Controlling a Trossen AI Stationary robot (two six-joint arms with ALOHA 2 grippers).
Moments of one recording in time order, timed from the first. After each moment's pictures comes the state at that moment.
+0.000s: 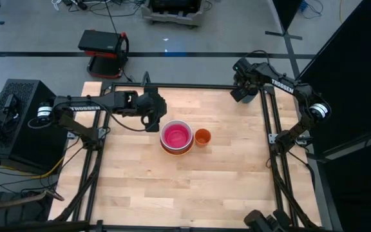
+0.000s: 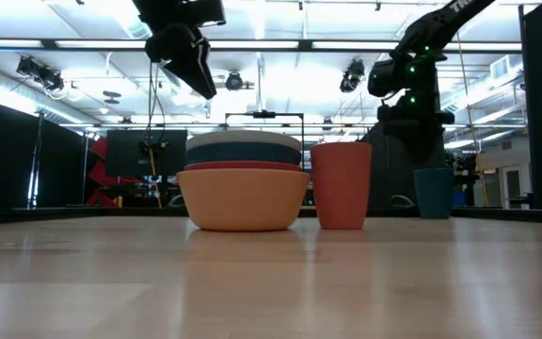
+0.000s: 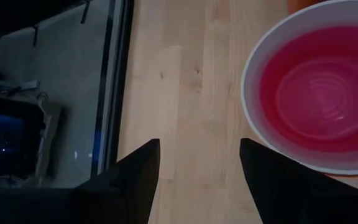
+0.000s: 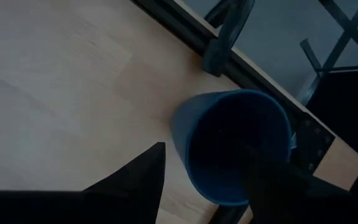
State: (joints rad) left arm 0.16 1.33 1.22 -0.79 -0.34 0.31; right arm -0.86 1.57 1.24 -1.01 0.28 0.03
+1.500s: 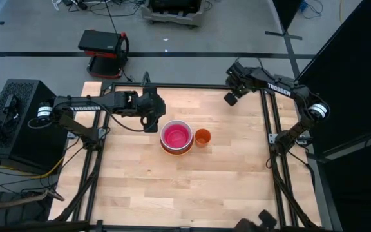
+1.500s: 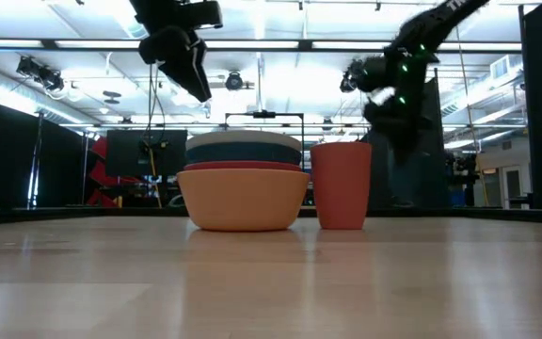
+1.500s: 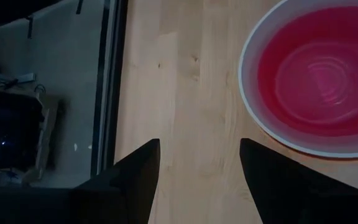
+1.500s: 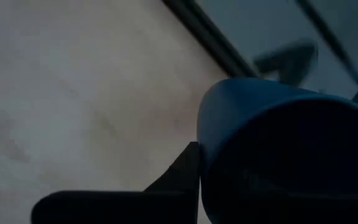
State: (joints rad) left arm 0.17 1.33 1.22 -0.83 -0.34 0.31; right arm -0.74 1.57 1.24 -0.89 0.24 -0.05
